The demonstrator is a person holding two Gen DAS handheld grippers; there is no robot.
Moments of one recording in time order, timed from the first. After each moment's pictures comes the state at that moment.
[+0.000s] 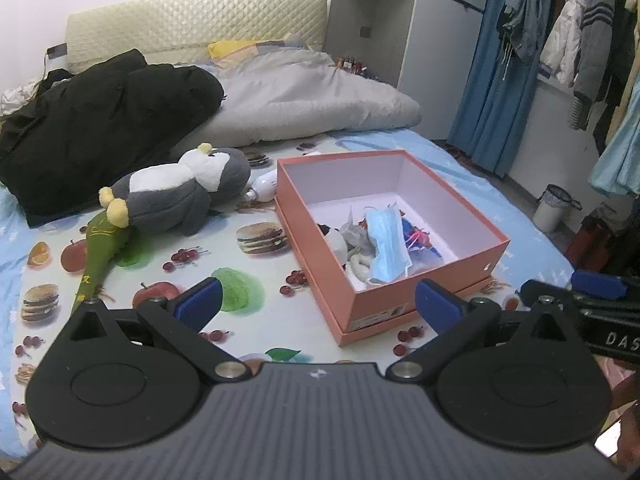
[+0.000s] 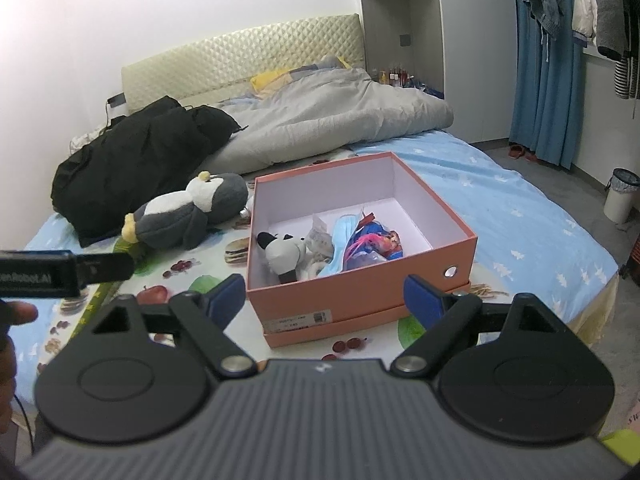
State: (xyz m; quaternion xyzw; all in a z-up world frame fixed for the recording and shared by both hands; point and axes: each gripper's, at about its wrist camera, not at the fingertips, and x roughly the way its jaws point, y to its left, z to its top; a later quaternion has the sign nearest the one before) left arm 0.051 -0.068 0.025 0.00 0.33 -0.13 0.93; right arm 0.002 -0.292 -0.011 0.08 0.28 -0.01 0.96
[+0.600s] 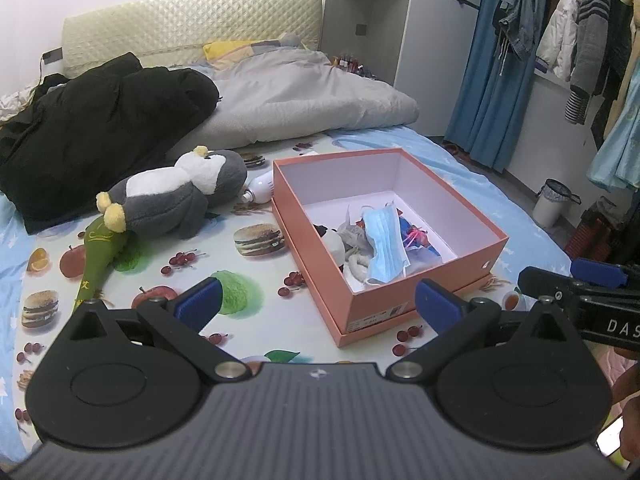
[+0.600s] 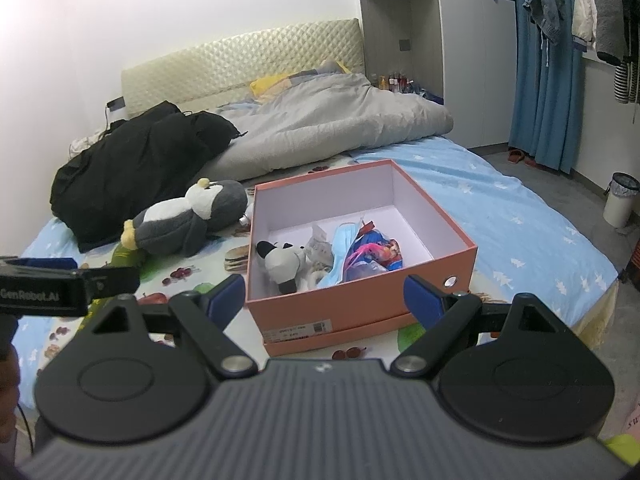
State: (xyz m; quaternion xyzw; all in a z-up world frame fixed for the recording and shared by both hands) left arm 0.053 -0.074 0.027 0.01 0.33 -0.14 0.93; right arm 0.008 -0.293 -0.006 0.08 0.28 -0.01 0.96
